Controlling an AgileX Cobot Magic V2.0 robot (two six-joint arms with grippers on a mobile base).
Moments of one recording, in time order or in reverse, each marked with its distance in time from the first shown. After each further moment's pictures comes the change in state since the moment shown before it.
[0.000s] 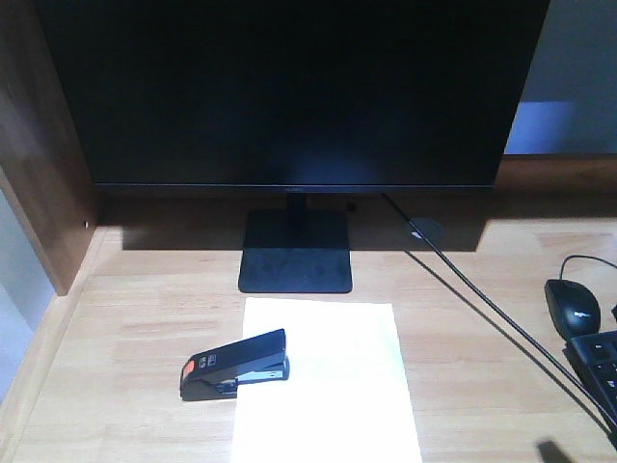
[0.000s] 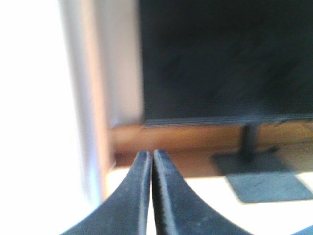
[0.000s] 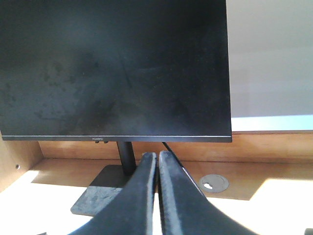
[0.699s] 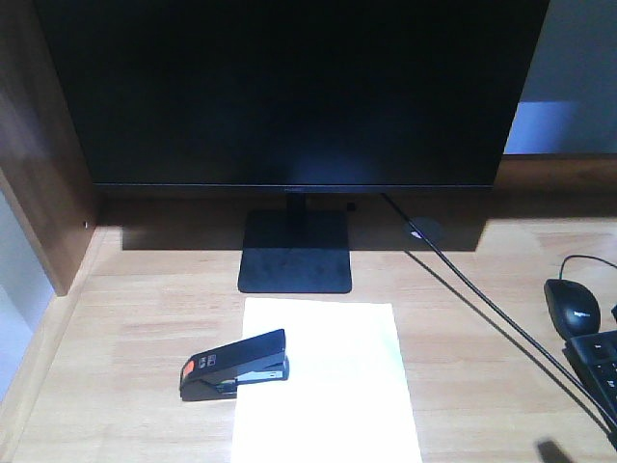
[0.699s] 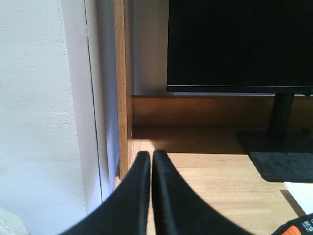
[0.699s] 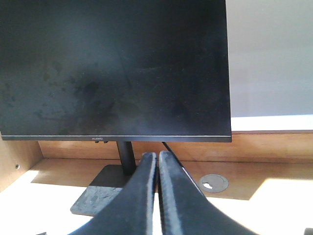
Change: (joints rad) left arm 0.052 -0.027 0.155 -0.011 -0.103 -0.001; right arm 0.000 0.000 0.001 0.000 0.000 0.000
